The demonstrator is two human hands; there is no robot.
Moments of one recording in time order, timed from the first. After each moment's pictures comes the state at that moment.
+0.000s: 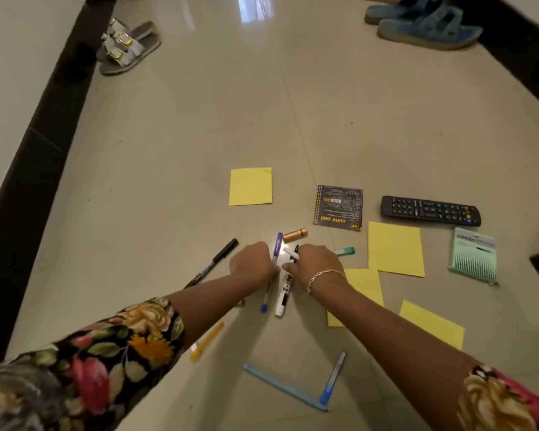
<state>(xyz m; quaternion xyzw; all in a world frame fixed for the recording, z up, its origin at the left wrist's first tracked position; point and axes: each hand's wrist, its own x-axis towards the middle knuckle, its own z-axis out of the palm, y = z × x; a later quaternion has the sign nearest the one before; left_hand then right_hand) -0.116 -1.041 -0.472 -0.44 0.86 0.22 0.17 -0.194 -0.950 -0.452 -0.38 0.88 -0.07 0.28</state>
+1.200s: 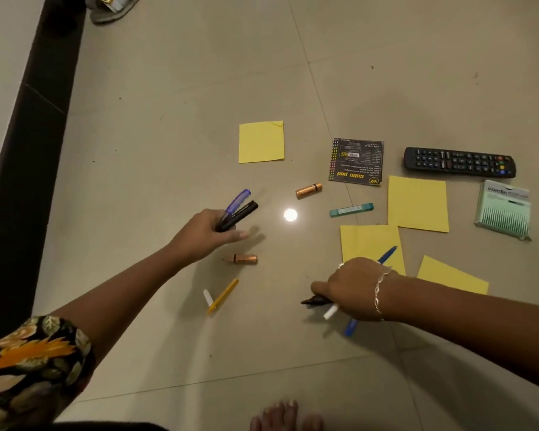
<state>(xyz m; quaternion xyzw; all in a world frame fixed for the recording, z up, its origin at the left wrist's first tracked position) -0.019 -1.089 -0.440 -0.37 0.80 0.46 0.07 -0.174 -0.872 -0.433 -0.74 0.59 0.20 0.26</state>
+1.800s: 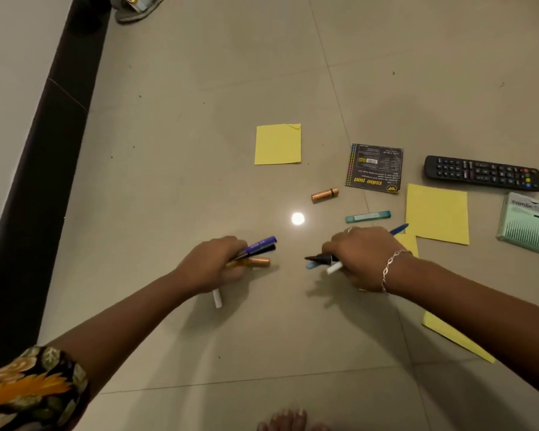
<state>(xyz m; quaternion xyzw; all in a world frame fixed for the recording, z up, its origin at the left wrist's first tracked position) 0.008 -1.073 -0.445 -0.24 0.92 0.22 0.19 -0.189 -0.908 -0.421 -0.67 0.71 0.12 0.19</state>
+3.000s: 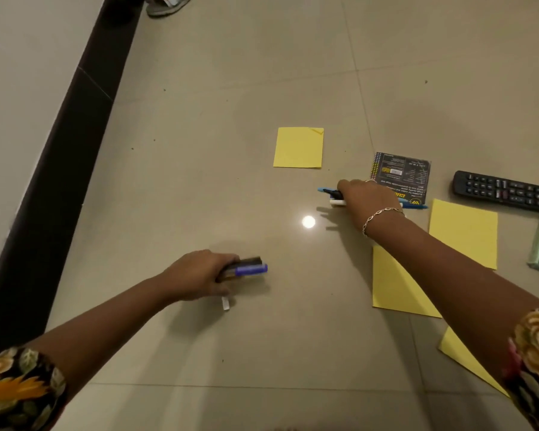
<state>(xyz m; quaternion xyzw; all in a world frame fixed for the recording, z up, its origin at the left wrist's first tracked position) 0.038 -1.086 -0.441 -0.26 0.89 0.23 0.29 -0.235 -0.984 -0.460 -0.56 0.82 0.06 0.12</state>
